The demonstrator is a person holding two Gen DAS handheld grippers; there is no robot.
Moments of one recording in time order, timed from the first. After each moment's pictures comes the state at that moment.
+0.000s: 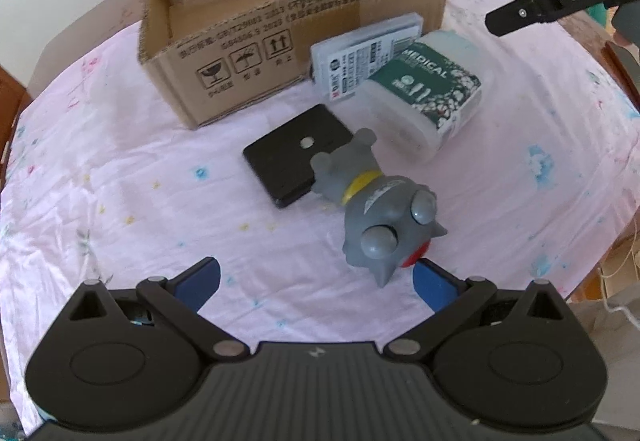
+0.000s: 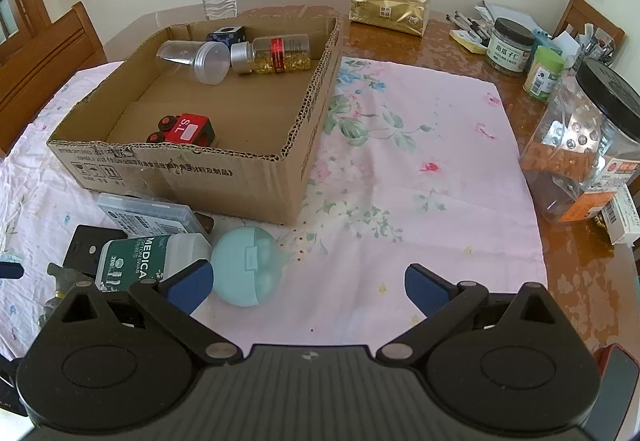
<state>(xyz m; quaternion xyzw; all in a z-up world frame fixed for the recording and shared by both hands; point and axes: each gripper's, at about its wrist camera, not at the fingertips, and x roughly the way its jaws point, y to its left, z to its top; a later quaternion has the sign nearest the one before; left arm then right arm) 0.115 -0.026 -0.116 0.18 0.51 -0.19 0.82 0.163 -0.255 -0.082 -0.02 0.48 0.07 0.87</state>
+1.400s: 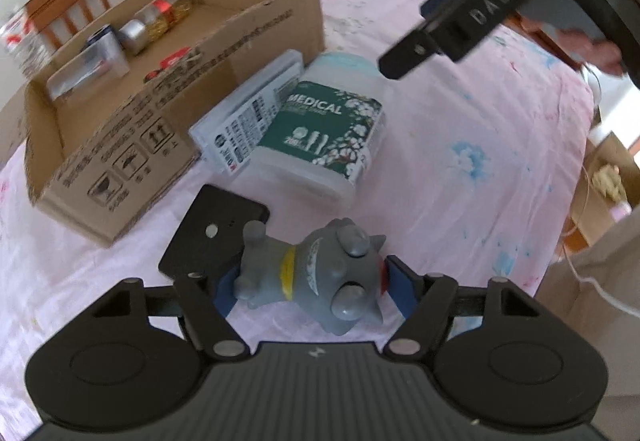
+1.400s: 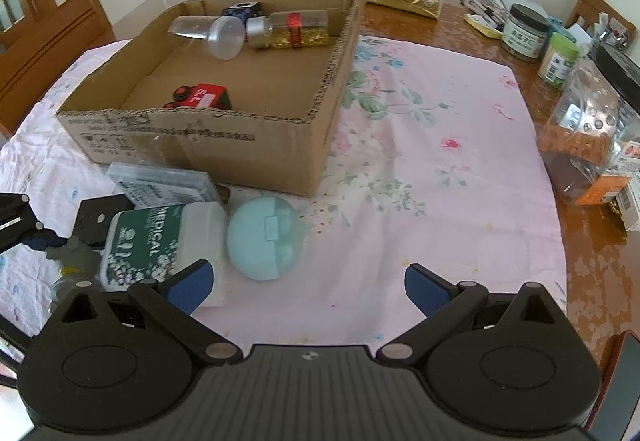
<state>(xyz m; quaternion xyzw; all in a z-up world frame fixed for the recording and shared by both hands) 0.125 -0.052 -0.114 0.25 0.46 -0.35 0.78 0.156 -0.242 -0.093 -0.03 0.50 0.09 0.86</state>
